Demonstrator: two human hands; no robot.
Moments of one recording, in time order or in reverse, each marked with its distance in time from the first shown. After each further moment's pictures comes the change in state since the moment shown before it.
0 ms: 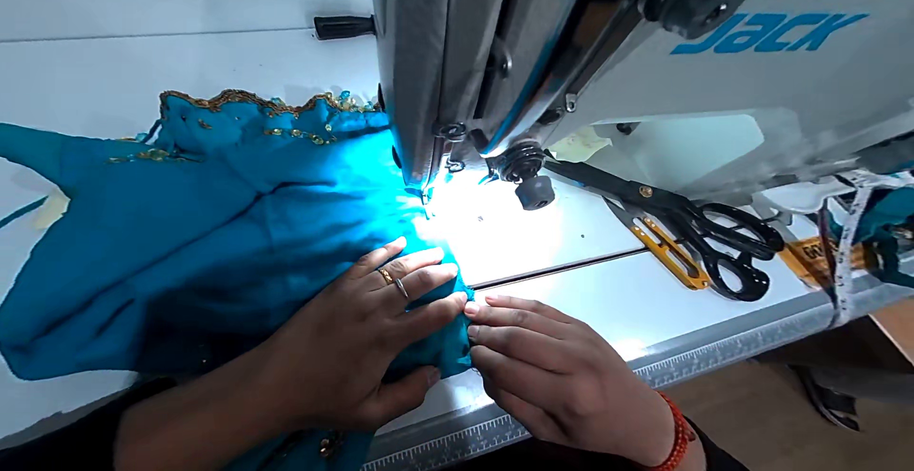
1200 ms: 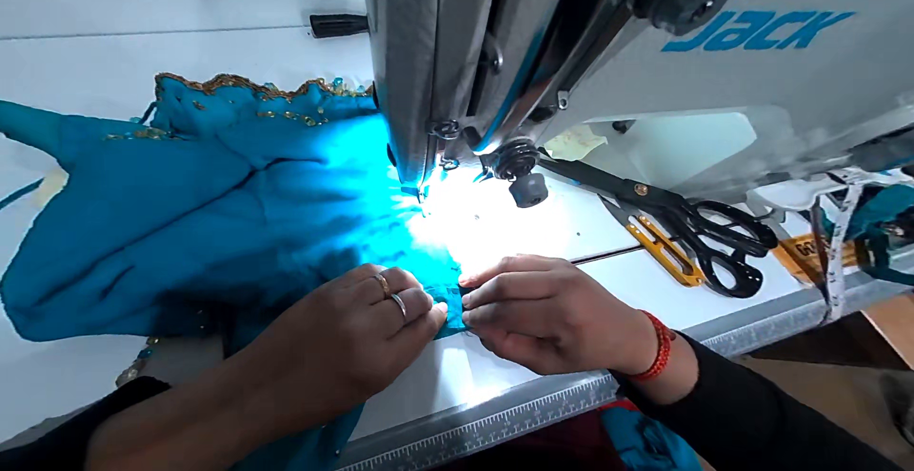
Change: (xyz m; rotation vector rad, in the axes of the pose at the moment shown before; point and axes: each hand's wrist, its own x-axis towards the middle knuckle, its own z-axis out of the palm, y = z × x) left_hand 0.004 0.007 -0.012 0.125 0.172 0.086; right_hand 0.022 0.046 -0.012 0.194 -0.102 -0.105
